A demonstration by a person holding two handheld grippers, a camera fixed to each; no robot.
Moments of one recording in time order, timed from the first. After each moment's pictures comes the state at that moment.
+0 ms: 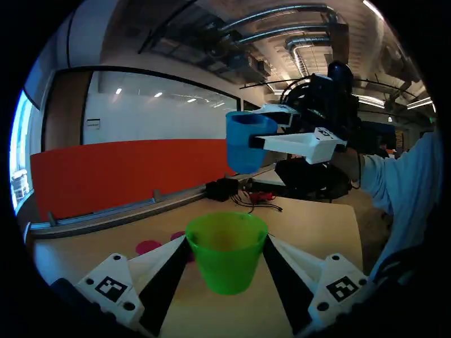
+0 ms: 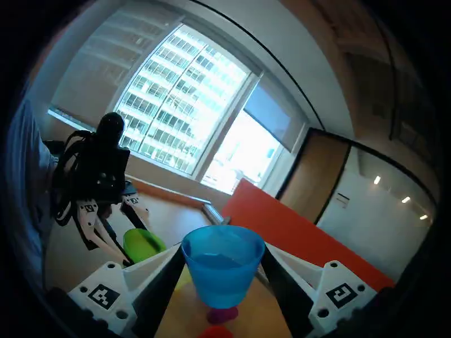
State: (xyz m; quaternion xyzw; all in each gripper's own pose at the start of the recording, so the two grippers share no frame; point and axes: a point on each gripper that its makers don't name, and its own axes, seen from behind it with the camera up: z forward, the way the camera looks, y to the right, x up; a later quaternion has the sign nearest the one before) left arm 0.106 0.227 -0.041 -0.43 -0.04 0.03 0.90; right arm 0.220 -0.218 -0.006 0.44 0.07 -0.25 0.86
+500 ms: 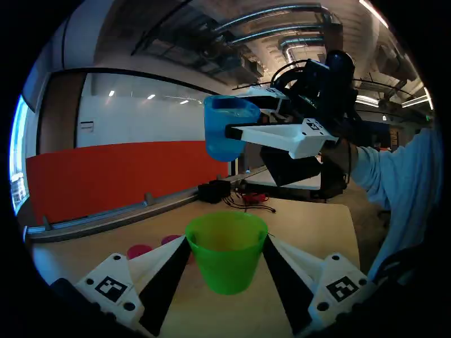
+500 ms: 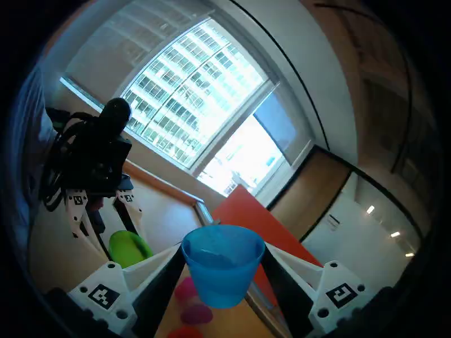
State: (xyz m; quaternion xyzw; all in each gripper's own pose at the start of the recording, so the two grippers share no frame) left arm 0.109 0.245 -0.046 -0.45 -0.03 0.03 0.89; right arm 0.241 -0.223 0.008 0.43 0.11 -0.34 0.83
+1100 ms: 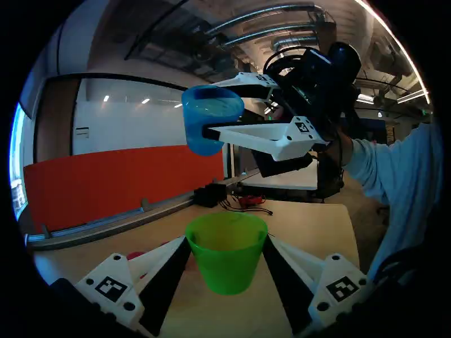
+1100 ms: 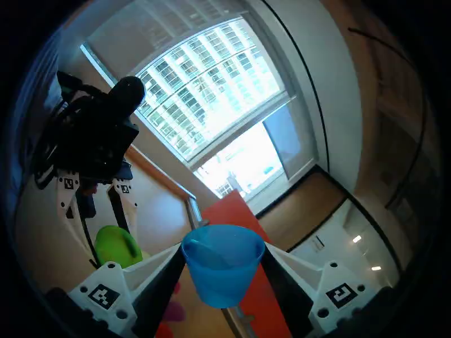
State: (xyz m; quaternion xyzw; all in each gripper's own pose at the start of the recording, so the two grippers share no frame) left arm 0.118 0.254 -0.047 -0.46 -0.02 0.04 0.89; right arm 0.259 -0.231 0.020 0.40 0.16 -0.42 0.80
